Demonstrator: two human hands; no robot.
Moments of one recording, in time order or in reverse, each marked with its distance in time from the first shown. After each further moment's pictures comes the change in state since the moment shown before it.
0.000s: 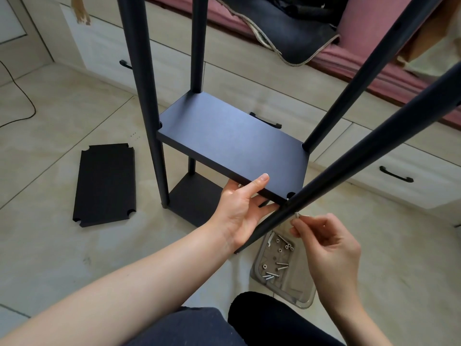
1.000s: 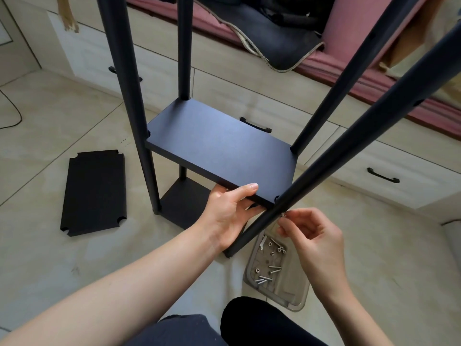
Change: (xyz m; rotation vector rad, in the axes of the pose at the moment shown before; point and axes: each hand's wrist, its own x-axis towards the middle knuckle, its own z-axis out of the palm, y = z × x) left_hand 0.000 0.005 0.001 0.128 0.022 0.001; right_hand 0.015 -0.009 -0.003 0.049 -0.119 0.117
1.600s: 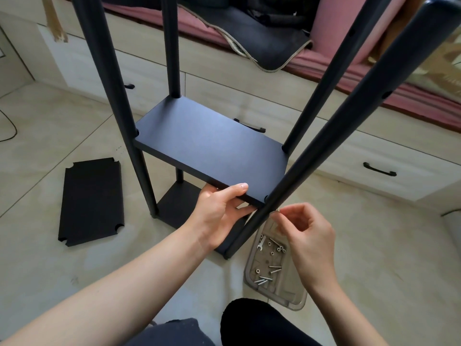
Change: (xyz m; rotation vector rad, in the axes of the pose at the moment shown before) left_hand 0.000 0.008 -0.002 0.103 -0.037 0.024; right_hand 0.006 0.008 0.004 -0.117 0.091 -0.033
